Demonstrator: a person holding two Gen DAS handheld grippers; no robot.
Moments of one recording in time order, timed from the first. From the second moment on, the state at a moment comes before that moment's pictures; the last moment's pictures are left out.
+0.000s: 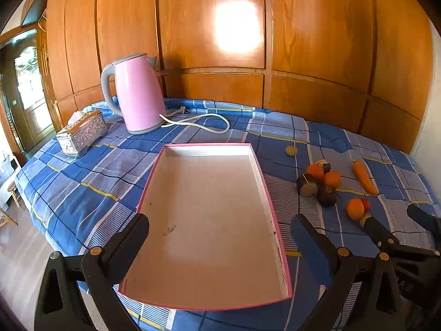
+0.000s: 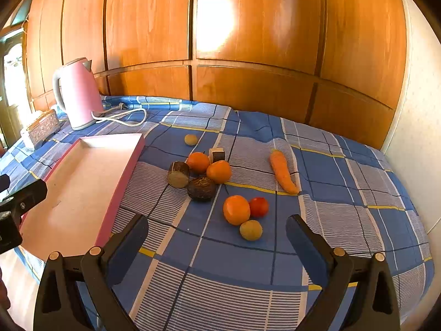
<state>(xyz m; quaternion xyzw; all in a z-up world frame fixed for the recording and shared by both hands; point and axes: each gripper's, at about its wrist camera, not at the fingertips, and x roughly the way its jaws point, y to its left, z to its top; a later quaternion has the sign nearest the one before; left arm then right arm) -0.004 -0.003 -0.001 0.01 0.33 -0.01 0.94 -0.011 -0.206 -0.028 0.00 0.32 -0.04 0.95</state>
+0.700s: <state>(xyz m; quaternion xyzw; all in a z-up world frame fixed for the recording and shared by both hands) 0.002 -0.006 -0.012 0.00 0.35 -0.04 0.94 -0.004 -0.218 -0.033 0.00 0.34 -0.04 0.94</state>
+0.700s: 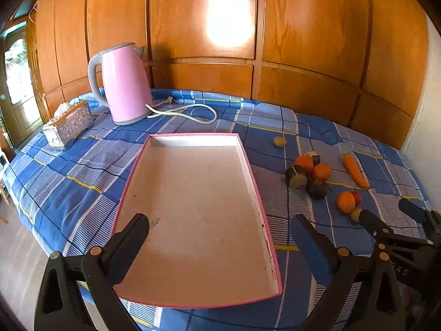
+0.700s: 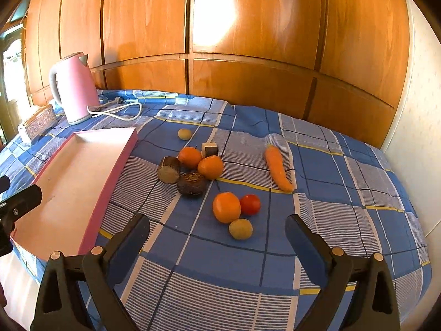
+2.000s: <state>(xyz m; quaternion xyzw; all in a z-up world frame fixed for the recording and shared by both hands) 0.059 -0.142 -0.044 0.03 0.47 -0.30 0.83 0.003 -0.317 -0.080 0.08 0.42 -0.08 0.90</state>
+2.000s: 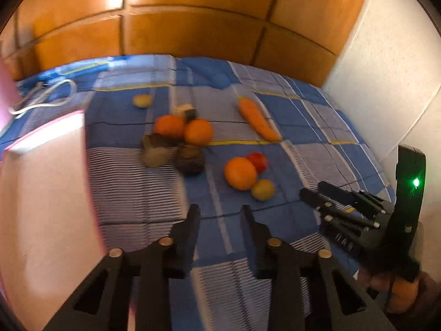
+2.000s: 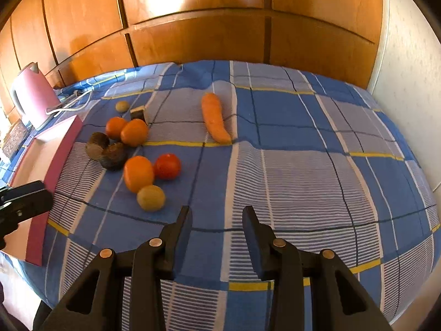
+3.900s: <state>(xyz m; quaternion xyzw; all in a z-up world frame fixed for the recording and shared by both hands) 0.084 0.047 -0.040 -0.05 0.42 -0.03 0.91 0.059 -0.264 -0.091 0.07 0.43 0.00 0.90</state>
